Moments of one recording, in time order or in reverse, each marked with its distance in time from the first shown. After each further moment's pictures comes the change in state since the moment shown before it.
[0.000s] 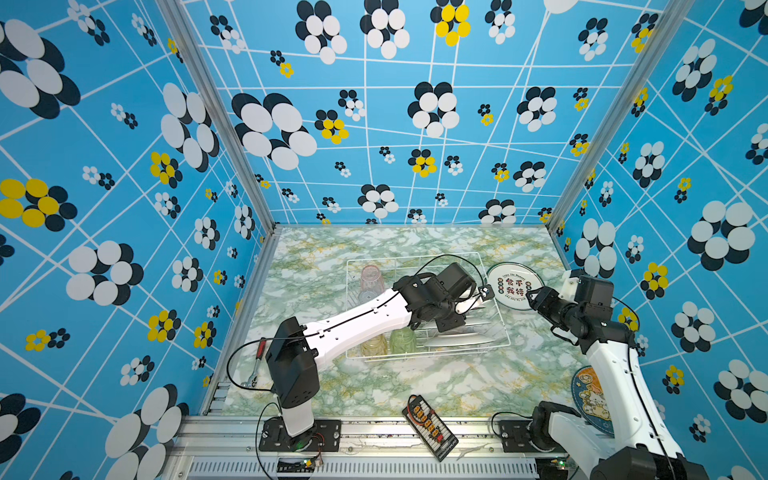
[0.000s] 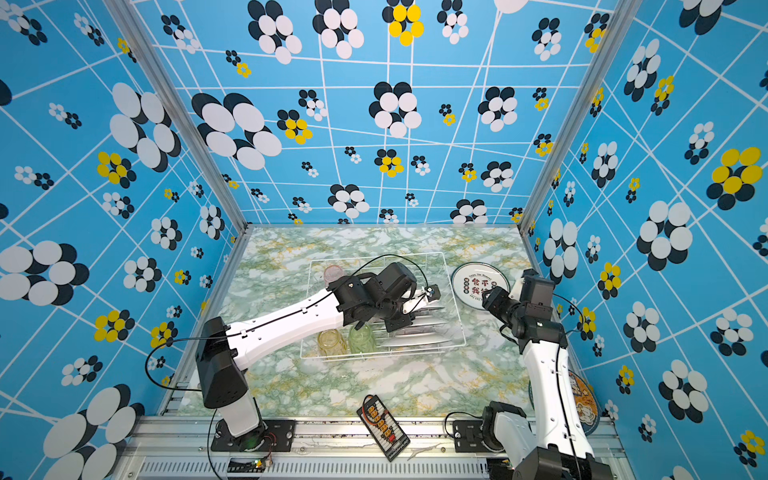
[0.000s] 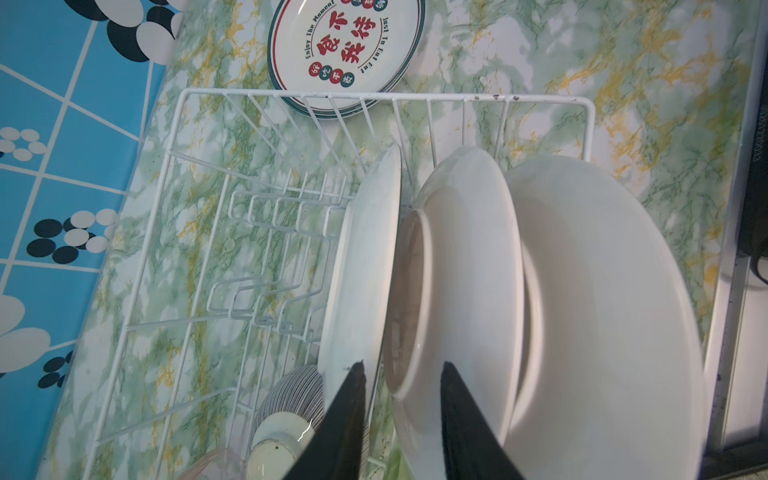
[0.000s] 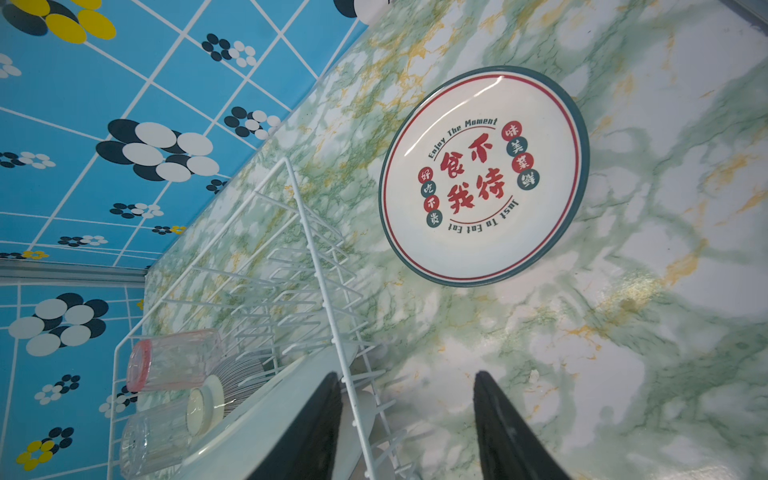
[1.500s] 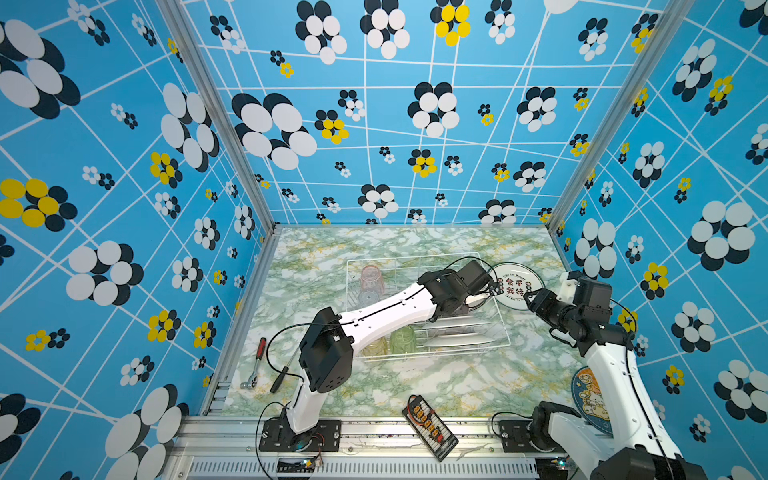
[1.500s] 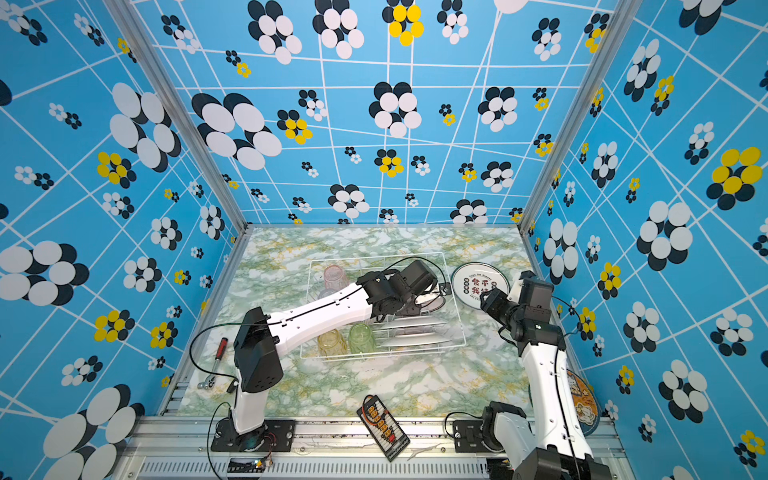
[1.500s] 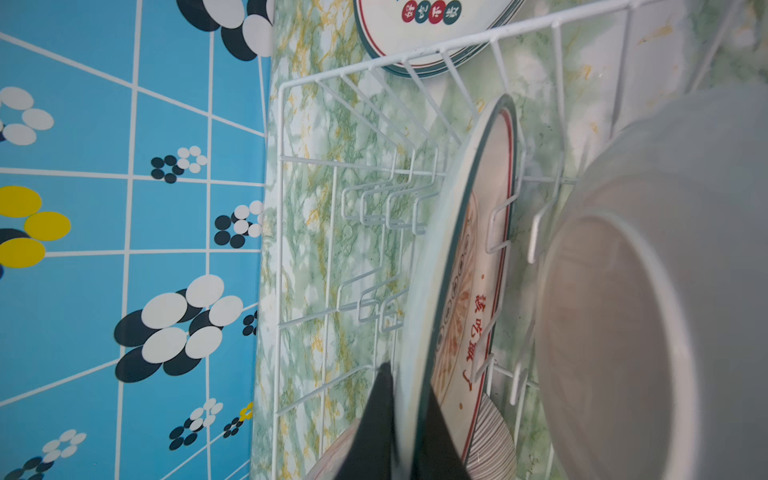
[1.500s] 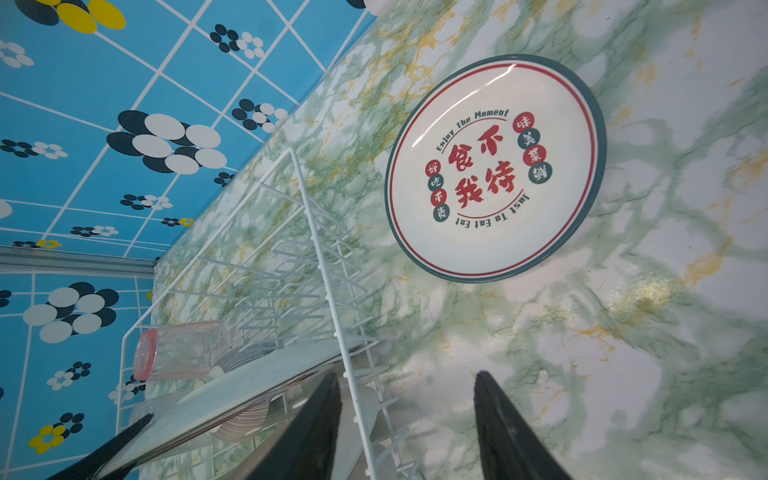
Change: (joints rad) left arm 0.002 0.208 0.183 0.015 -0.358 0.233; right arm 0.000 -0.011 -0.035 0.030 -0.027 -0.003
